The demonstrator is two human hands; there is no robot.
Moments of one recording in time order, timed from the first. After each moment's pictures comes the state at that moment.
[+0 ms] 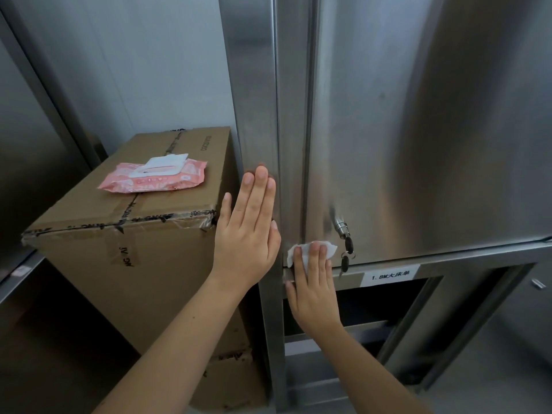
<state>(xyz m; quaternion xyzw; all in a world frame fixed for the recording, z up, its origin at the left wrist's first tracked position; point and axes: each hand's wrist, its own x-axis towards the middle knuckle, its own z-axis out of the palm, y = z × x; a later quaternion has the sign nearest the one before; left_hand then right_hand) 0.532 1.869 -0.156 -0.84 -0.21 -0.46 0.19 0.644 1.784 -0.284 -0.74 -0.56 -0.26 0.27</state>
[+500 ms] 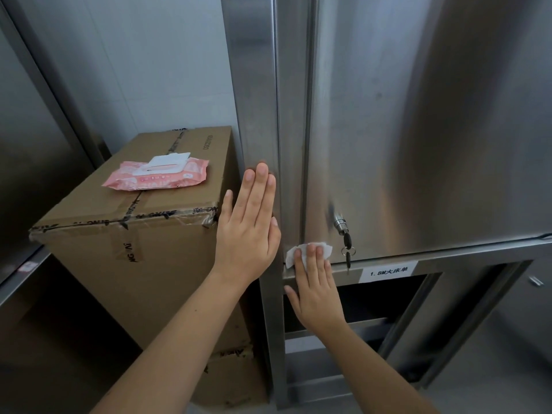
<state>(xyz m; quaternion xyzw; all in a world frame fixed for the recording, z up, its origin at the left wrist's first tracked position) 0.531 1.865 -0.153 -0.84 -0.22 -0.46 0.17 0.645 1.771 -0.282 -0.76 -0.58 -0.22 0.20</state>
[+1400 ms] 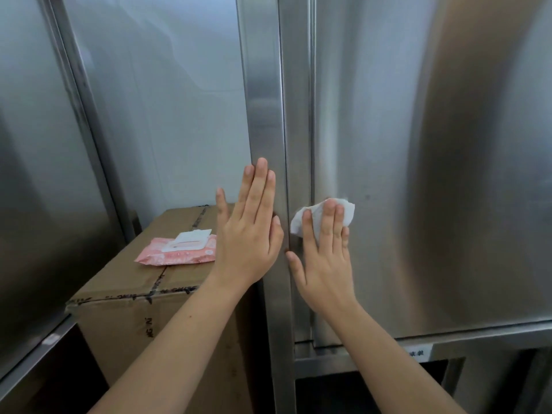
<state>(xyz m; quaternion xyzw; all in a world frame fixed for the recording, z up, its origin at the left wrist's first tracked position) 0.533 1.874 -0.024 -0.80 -0.22 -0.51 0.23 0.657 1.811 -0.093 -0.68 -0.54 -0.35 0.35</state>
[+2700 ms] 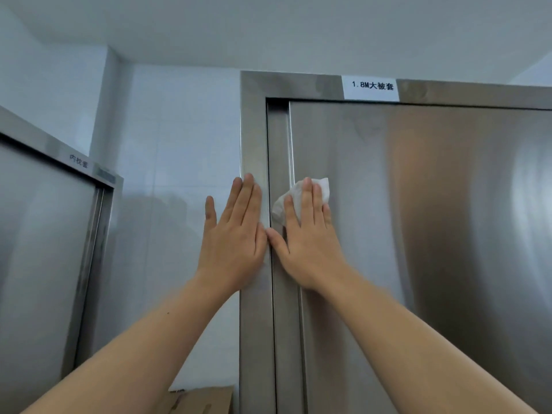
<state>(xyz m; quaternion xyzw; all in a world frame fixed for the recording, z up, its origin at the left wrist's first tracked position) 0.552 1.893 0.228 -0.73 -0.21 -0.58 0.29 0.670 1.824 0.227 -0.62 -0.55 -0.45 0.33</state>
